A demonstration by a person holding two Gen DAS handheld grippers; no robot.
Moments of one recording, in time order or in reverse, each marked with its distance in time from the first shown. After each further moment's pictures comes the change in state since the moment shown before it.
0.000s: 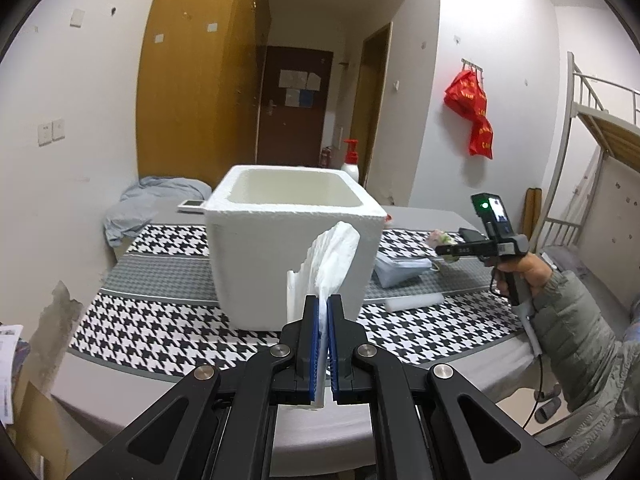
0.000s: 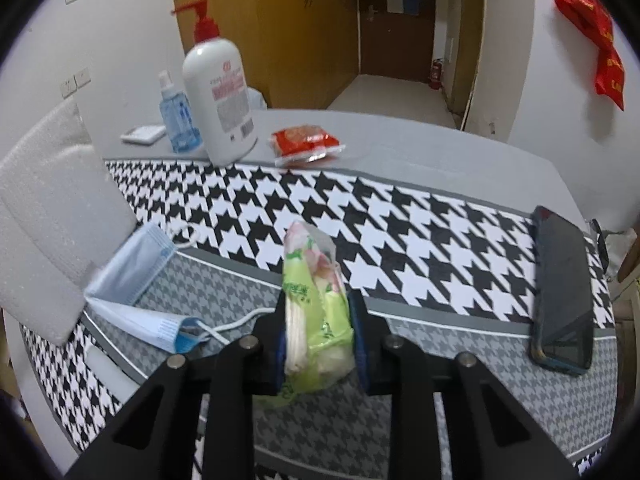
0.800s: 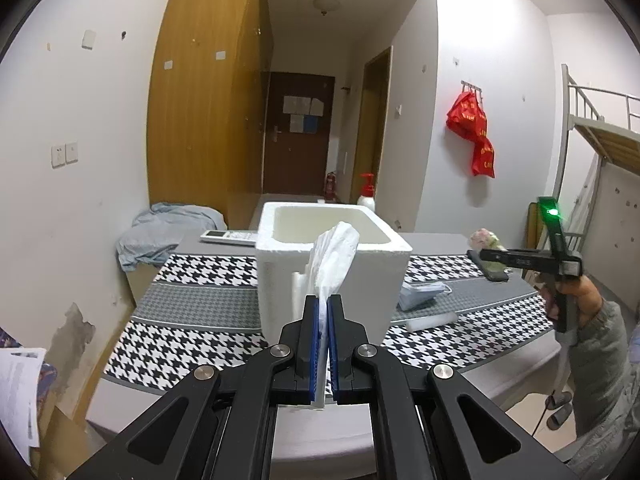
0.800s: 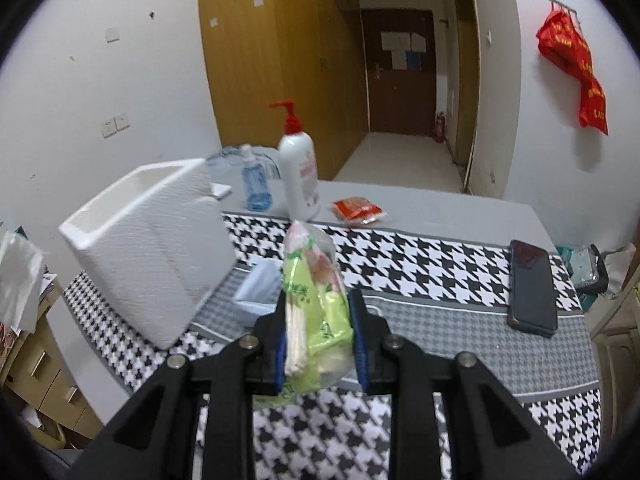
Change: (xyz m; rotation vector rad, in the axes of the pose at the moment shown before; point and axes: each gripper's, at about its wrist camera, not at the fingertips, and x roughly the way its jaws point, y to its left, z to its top) left arm -0.034 0.033 0.009 0.026 -0.095 0.019; right arm -0.124 0.071 -0.030 -0.002 -0.232 0.046
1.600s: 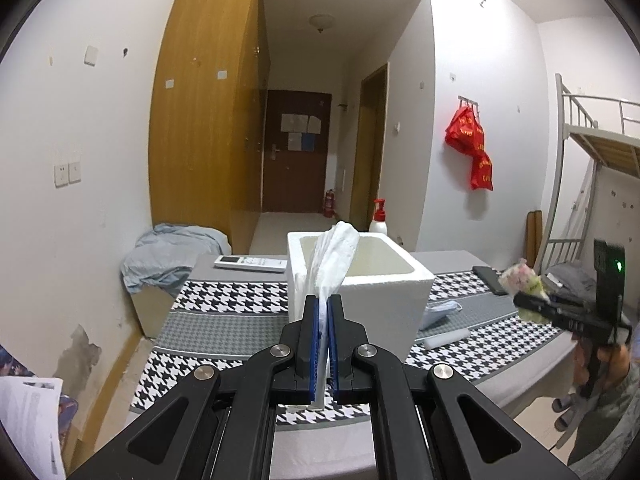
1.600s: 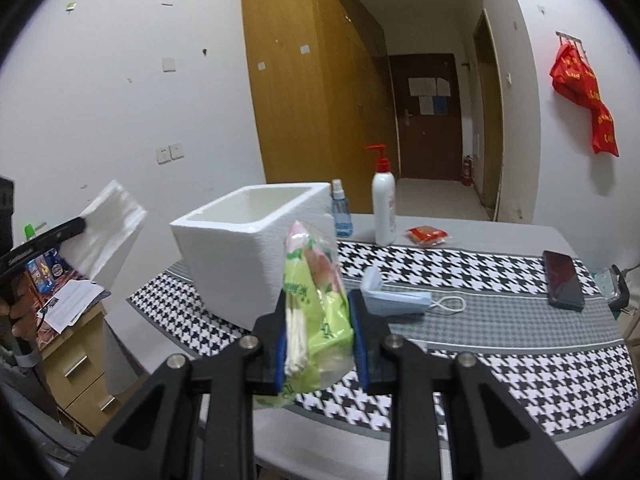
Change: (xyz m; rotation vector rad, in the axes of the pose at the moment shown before) left arm -0.009 0.037 0.020 0.022 -0.066 -0.019; right arm -0.068 0.102 -0.050 -0.024 -0.186 0.104
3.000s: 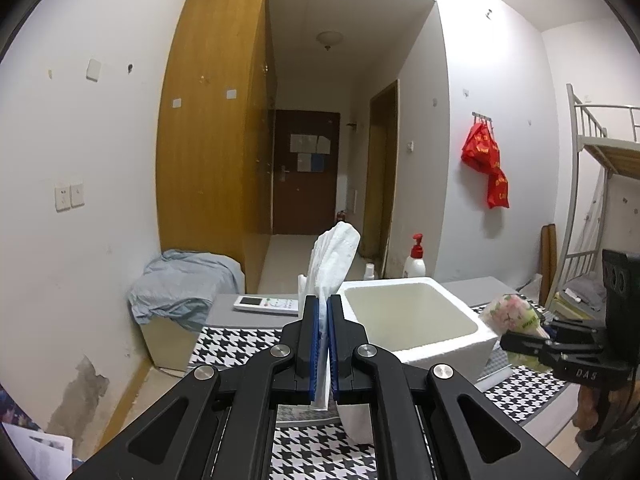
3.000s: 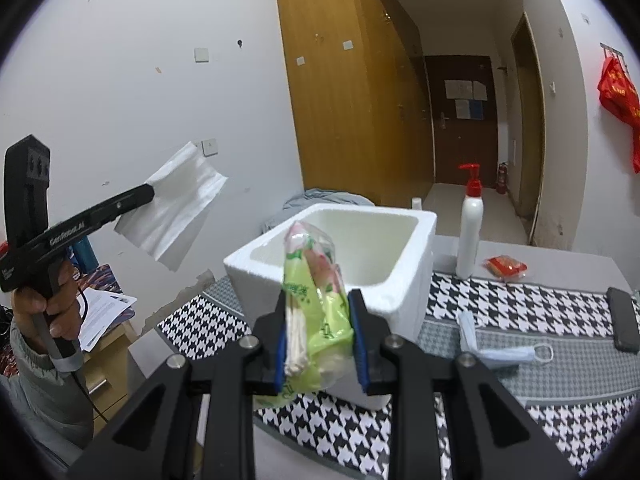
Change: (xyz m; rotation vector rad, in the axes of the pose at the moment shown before) left arm 0.048 0.048 0.040 0.023 -0.078 0.044; right arm 0.076 0.087 0.049 -0.044 0.011 0.102
